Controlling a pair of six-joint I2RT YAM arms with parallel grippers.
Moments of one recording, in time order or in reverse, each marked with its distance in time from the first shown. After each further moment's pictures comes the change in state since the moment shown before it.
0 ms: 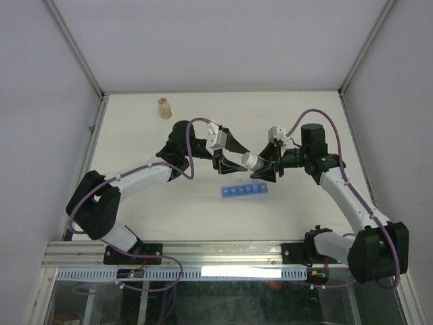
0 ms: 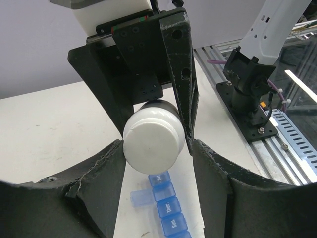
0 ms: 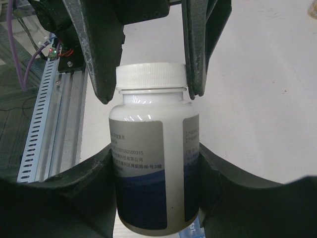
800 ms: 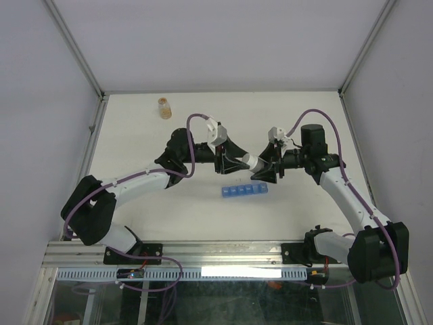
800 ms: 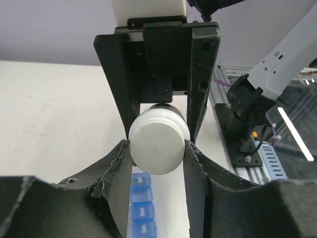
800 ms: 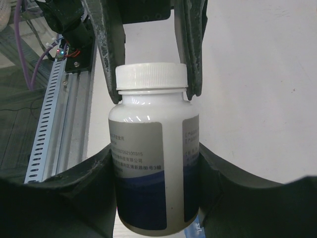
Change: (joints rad) left arm -0.033 -0.032 -0.047 0.042 -0.154 -0.186; right arm -0.002 0.000 0.000 -0.016 -0.016 -0.001
